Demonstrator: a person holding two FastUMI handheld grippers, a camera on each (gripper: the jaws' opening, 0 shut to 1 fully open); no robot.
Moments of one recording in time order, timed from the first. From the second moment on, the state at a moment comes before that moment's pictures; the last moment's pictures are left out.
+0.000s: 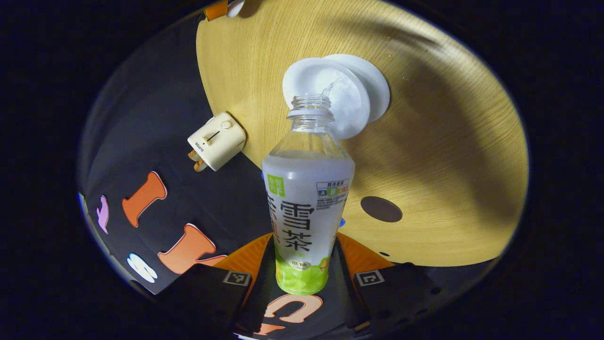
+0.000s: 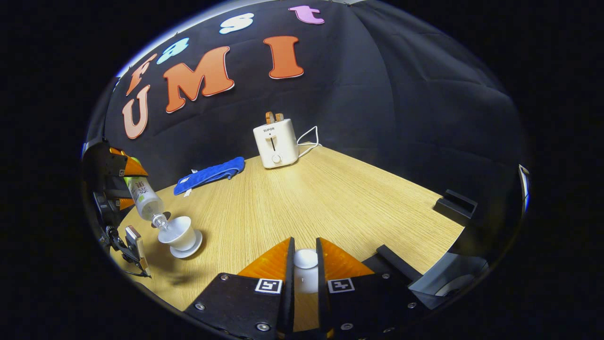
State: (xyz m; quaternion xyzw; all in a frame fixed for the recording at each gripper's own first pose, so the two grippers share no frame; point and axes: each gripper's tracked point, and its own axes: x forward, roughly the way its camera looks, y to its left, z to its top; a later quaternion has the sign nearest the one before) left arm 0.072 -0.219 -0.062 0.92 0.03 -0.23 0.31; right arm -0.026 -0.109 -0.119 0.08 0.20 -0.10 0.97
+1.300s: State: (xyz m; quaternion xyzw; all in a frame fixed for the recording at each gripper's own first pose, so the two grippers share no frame) left arm 0.063 -0.180 -0.120 0.76 0.11 -0.29 0.57; right arm -0.022 -0.093 -0.111 0.06 0.20 -0.08 0.97
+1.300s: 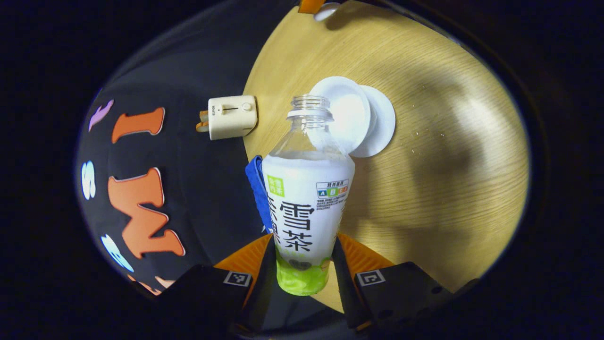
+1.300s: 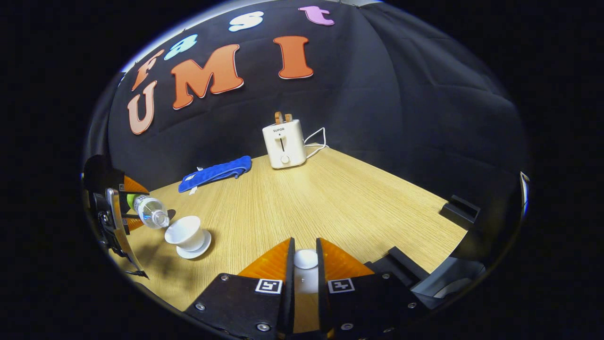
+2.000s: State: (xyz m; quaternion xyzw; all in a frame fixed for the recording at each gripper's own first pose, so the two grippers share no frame) left arm 0.057 -0.135 -0.074 0.32 0.17 -0.26 0.90; right arm -0.005 -0.048 -0.090 0.03 0.19 -0.04 0.98
